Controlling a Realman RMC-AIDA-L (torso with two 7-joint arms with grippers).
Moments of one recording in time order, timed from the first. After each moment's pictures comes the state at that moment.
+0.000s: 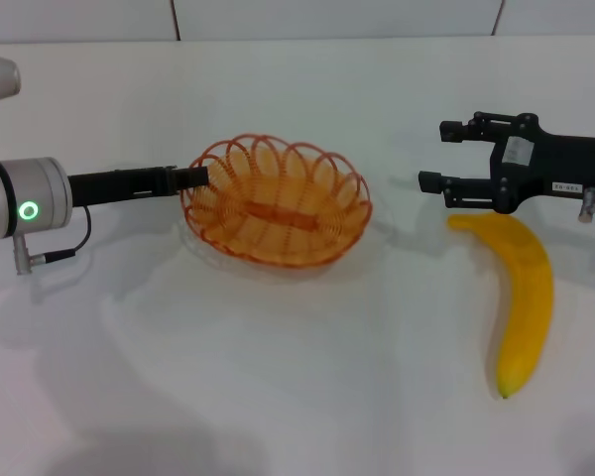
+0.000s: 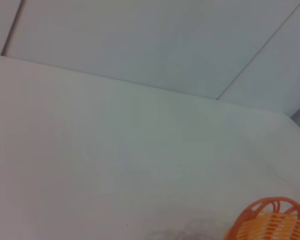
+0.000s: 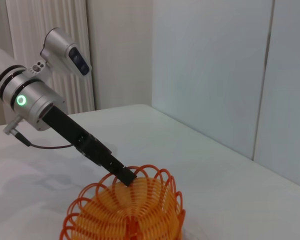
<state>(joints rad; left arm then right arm) -0.71 -2.04 0.73 0.41 2.02 1.10 -1.87 0.55 1.82 -1.38 -0.36 -1.23 -1.28 1.04</state>
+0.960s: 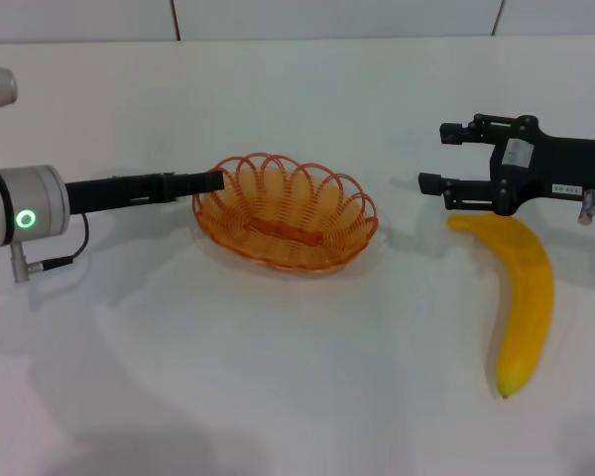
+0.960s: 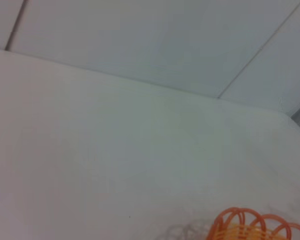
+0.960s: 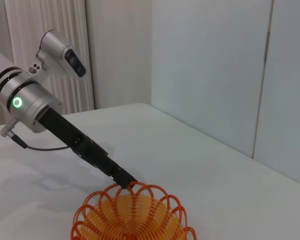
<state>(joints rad) -0.69 -2.04 0.73 0.41 2.01 1.10 -1.85 0.55 1.83 -1.38 -0.36 -1.23 -1.28 1.04</state>
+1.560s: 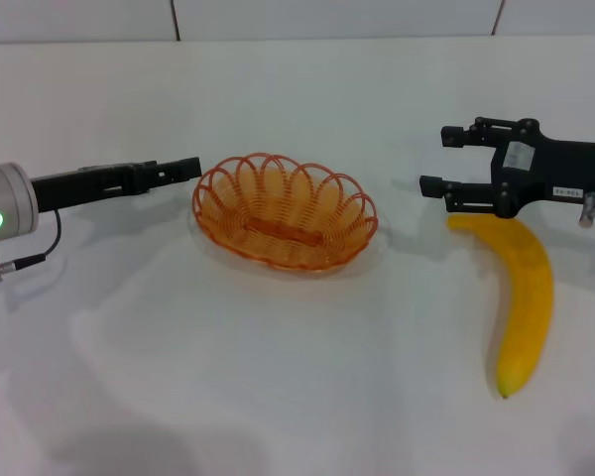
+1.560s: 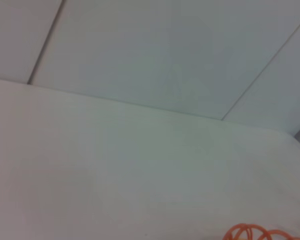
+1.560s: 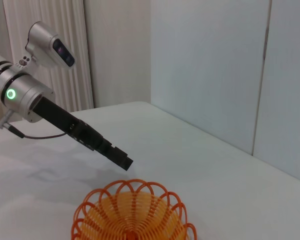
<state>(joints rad) -0.63 -2.04 0.74 0.48 1.95 1.14 -1.81 0.55 1.83 -1.38 -0.35 -1.23 -1.28 1.04</state>
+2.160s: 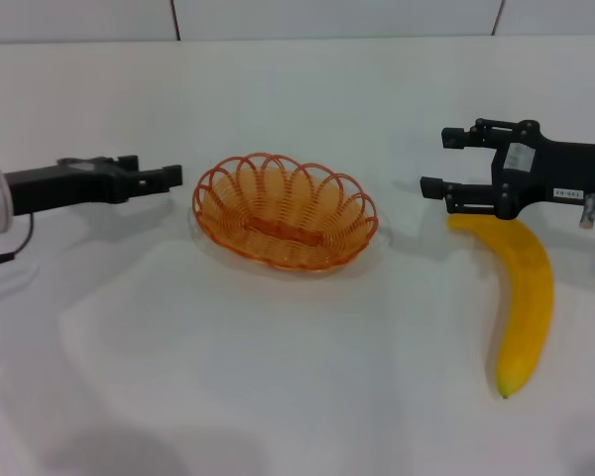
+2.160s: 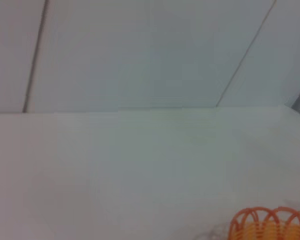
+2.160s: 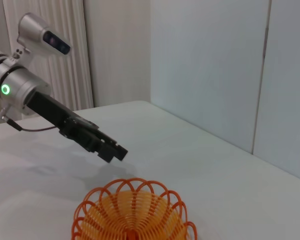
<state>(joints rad) -0.58 -2.03 0.75 0.58 1.99 1.18 -1.71 0.54 1.83 -1.38 -0.35 -1.23 -1.28 1.04</state>
